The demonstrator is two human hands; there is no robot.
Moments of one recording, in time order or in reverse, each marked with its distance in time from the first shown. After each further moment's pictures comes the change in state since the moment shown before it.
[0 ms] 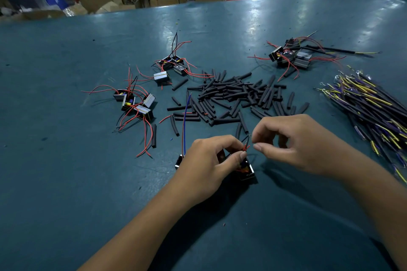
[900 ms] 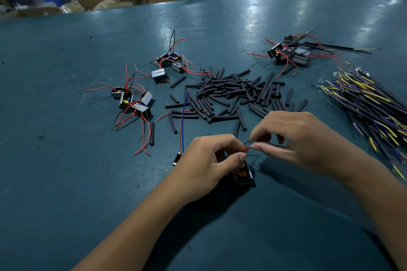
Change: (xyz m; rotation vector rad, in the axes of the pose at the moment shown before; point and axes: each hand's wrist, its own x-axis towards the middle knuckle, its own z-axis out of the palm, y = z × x) left_hand 0.002 -0.002 -0.002 -0.135 -0.107 -0.014; right_hand -0.001 0.002 0.001 -0.216 0.048 -0.194
